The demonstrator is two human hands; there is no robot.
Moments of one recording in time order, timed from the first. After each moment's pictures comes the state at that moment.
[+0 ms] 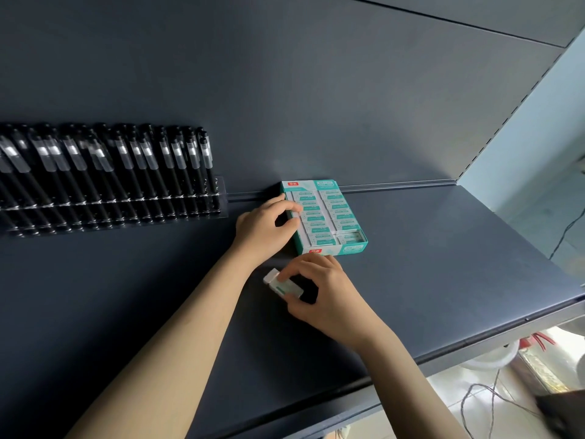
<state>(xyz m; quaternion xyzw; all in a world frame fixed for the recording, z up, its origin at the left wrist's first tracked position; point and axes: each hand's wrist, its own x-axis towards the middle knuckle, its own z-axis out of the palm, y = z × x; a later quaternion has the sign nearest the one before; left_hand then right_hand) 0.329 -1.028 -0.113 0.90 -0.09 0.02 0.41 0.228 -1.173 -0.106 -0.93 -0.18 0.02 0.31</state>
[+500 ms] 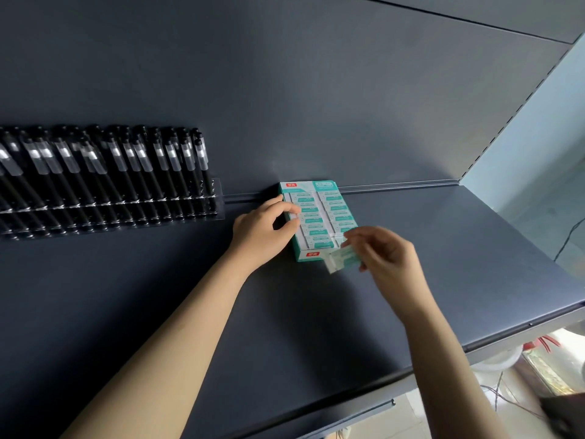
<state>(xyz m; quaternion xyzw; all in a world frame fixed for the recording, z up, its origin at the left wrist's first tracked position) 0.329 -1.030 -0.114 0.91 -0.09 0.03 0.41 0.257 -1.234 -0.093 -0.81 0.00 -0.11 0.58</state>
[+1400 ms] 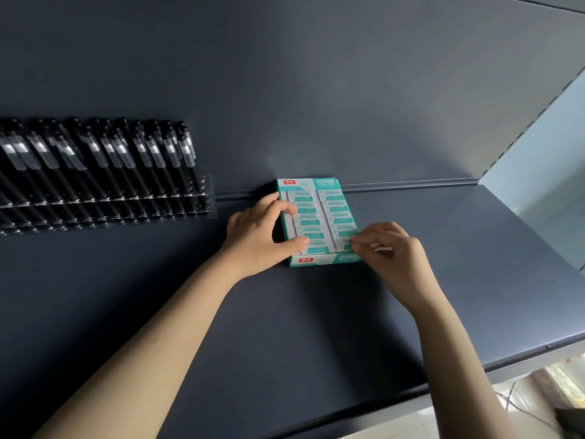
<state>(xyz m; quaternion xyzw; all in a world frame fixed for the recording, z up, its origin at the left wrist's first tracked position) 0.331 -1.032 -0.122 0.93 -0.13 0.00 0.34 0.291 -1.274 -0.106 -0.88 -0.05 -0.08 0.46</state>
